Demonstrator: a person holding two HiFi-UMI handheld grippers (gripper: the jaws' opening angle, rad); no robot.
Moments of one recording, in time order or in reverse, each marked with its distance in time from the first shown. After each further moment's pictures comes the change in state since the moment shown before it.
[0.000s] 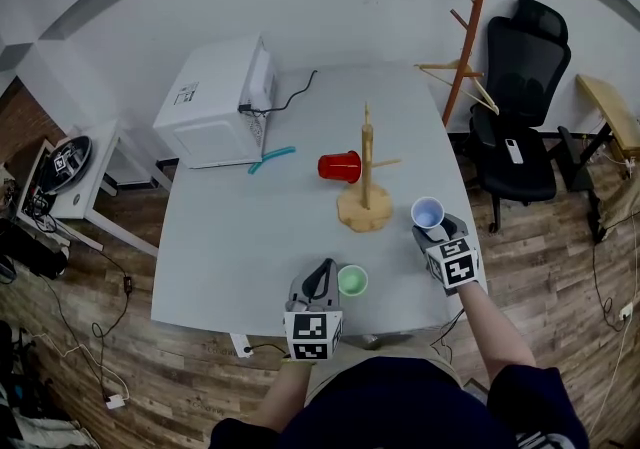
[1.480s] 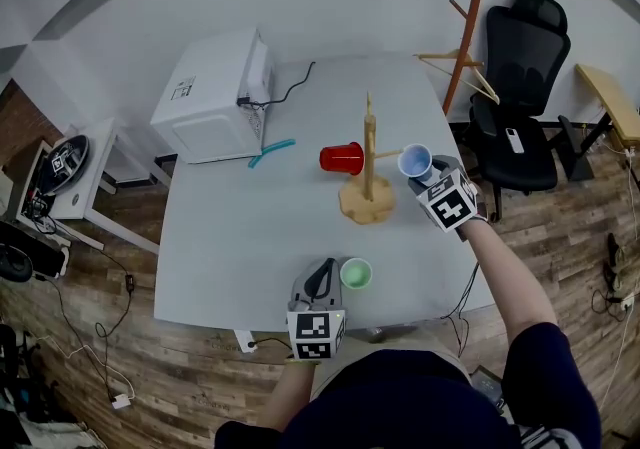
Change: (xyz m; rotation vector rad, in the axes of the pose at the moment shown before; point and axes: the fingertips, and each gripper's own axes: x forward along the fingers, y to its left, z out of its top) left arm -0.007 0.001 -0.014 -0.012 0.035 -0.007; right arm 0.029 -0.018 0.102 -0.349 0.115 -0.004
